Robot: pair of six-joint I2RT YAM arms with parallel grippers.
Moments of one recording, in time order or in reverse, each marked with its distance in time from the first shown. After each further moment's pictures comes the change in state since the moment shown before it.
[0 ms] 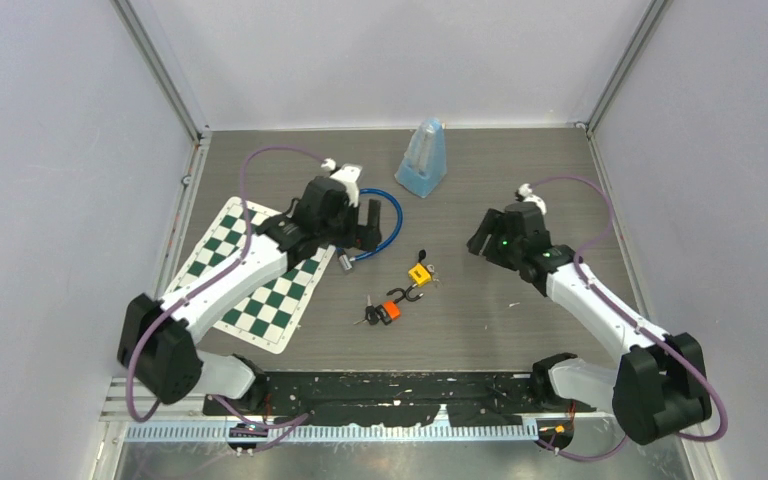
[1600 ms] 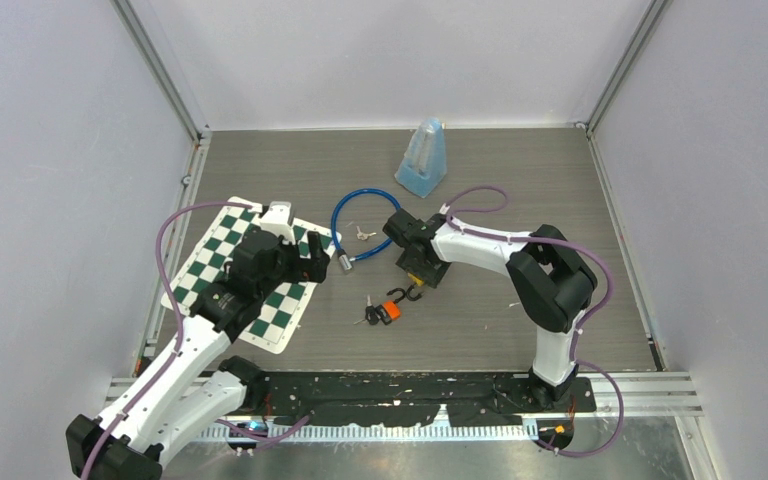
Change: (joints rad) left arm 0.123 -0.503 -0.322 0.006 -0.105 0.013; right arm 0.394 0.670 0.488 -0.420 0.266 0.673
